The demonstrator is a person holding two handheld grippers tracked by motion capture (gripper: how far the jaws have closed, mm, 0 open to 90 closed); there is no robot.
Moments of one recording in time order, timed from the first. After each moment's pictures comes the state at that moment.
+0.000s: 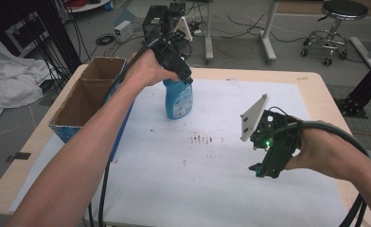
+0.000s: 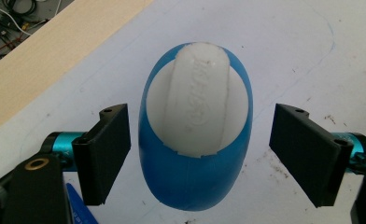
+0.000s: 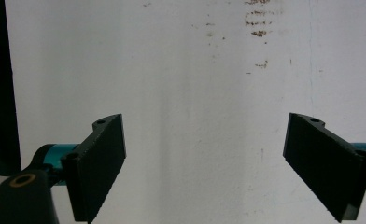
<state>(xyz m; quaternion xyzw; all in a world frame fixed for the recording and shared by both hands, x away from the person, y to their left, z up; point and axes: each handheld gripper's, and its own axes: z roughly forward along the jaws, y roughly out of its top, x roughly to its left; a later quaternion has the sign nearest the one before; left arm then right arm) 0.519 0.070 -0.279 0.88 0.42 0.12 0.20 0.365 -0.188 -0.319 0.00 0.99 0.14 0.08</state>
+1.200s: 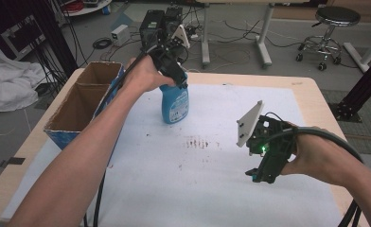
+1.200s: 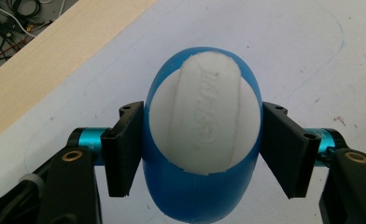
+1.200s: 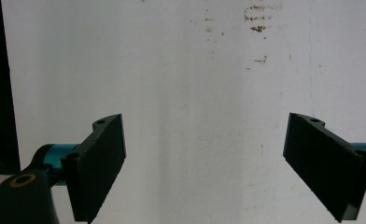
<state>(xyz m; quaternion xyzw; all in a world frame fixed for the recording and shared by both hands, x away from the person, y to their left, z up) 0.523 0.068 -0.283 0.88 0.42 0.13 0.19 0.364 -0.190 -0.320 0.00 0.99 0.14 0.08</state>
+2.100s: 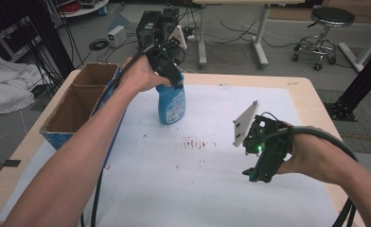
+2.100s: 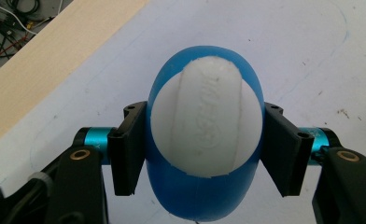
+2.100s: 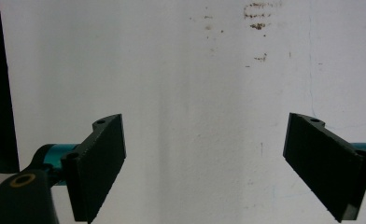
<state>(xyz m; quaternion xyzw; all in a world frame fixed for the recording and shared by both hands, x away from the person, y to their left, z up) 0.525 0.065 -0.281 0.89 0.41 0.12 0.17 0.365 -0.191 -0.320 0.00 0.99 0.13 0.08</state>
